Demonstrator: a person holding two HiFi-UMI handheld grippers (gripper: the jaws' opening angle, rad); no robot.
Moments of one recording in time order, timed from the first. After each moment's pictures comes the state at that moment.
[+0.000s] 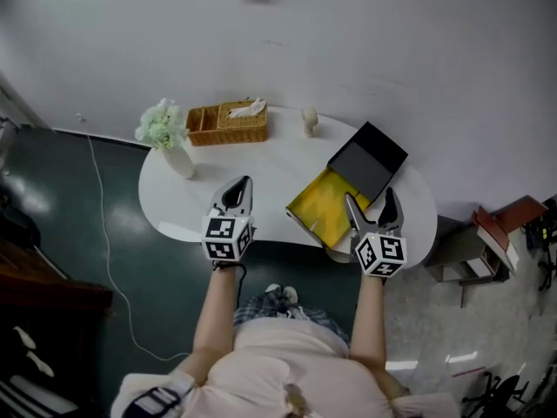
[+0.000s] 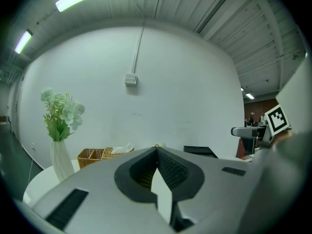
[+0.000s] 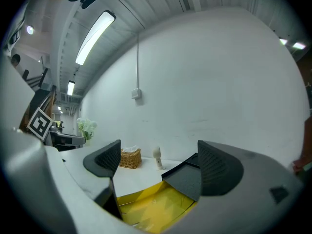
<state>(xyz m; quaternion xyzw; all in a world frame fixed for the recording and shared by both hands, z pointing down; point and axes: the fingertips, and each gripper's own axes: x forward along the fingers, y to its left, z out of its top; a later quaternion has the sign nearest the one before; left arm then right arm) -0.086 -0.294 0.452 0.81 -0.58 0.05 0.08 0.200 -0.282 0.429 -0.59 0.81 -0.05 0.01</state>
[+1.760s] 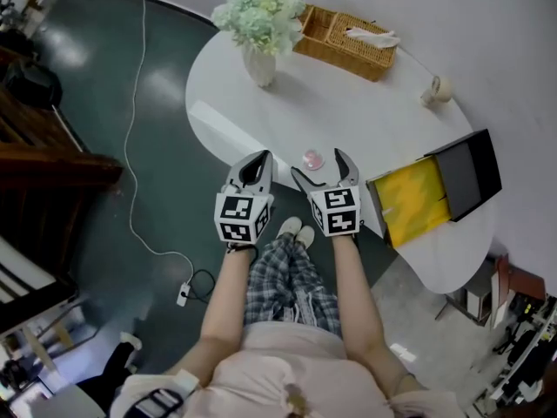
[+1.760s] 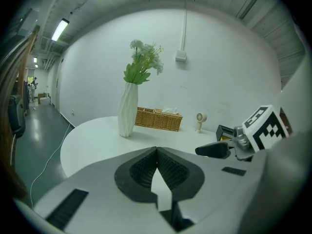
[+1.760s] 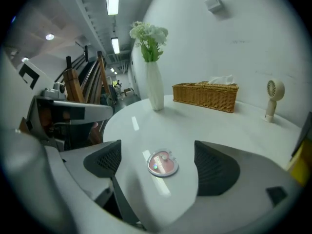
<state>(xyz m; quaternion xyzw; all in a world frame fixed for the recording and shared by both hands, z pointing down) -0.241 -0.227 0.606 0.68 -0.69 0.07 0.23 -0.150 -0.270 0.646 -0.26 0.91 -0.15 -0.29</state>
